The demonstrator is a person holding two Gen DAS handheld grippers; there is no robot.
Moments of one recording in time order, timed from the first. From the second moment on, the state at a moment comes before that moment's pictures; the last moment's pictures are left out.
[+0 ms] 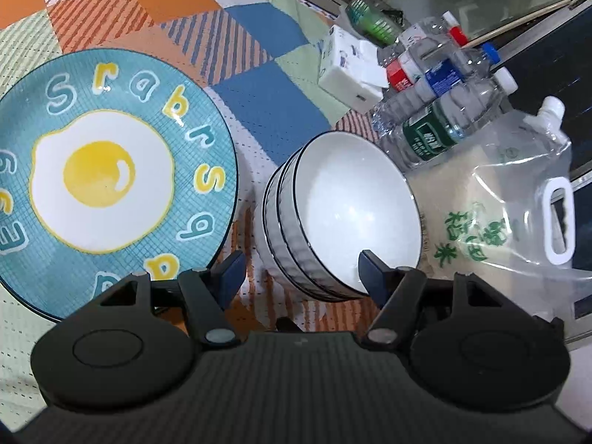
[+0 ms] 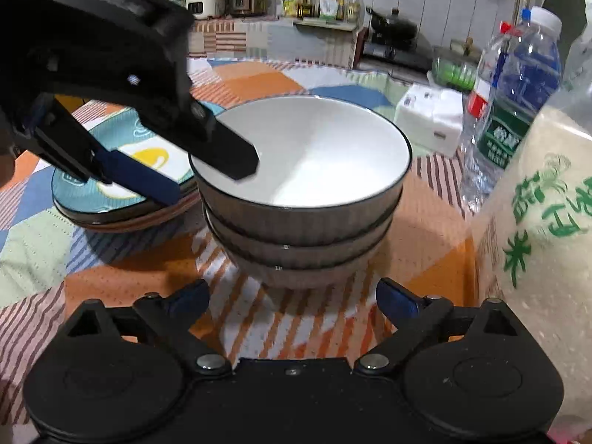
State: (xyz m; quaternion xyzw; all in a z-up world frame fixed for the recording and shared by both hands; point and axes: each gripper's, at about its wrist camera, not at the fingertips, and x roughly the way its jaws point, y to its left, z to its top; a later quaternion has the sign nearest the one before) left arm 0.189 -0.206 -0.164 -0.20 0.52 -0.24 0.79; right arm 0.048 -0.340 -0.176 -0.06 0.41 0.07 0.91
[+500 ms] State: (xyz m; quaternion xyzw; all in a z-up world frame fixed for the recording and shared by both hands) left arm 0.207 -0.216 -0.185 -0.25 0.55 -0.20 0.77; right arm 0.071 -0.345 -0.194 -0.04 0.38 0.09 0.92
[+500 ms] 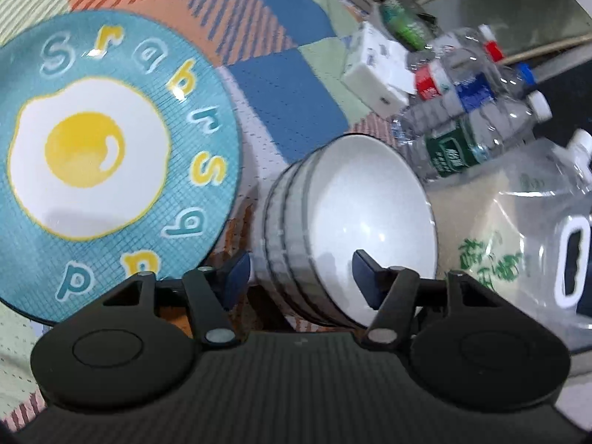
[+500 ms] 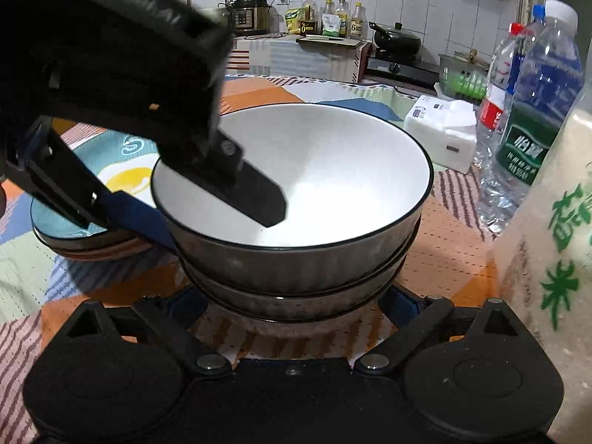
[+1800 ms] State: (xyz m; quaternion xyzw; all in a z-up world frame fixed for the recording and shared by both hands) left arm 0.192 -0.240 -0.160 -0.08 0.54 -0.26 0.80; right arm 0.066 -0.356 -0.199 0.01 0.35 0.13 0.93
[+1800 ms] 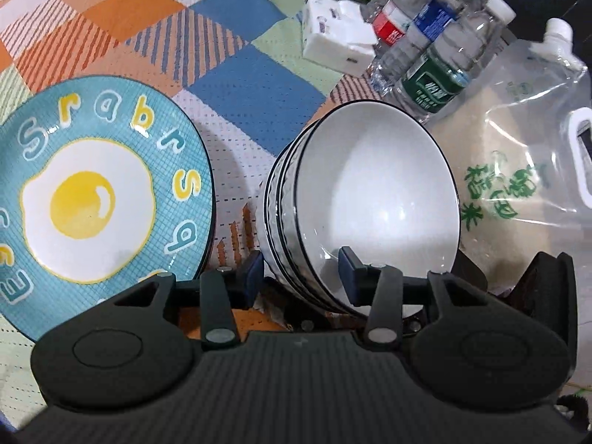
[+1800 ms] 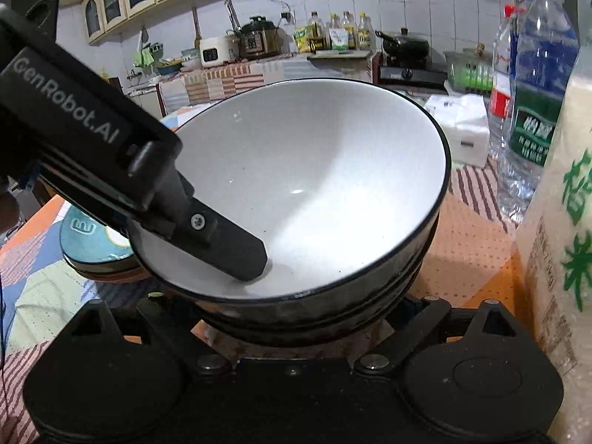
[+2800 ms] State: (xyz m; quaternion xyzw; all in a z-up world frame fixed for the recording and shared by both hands) left arm 0.184 -0.116 -0.061 -0.09 0.46 -0.23 0.85; right arm 0.102 -0.262 -0.114 -0.04 0.23 0.21 0.95
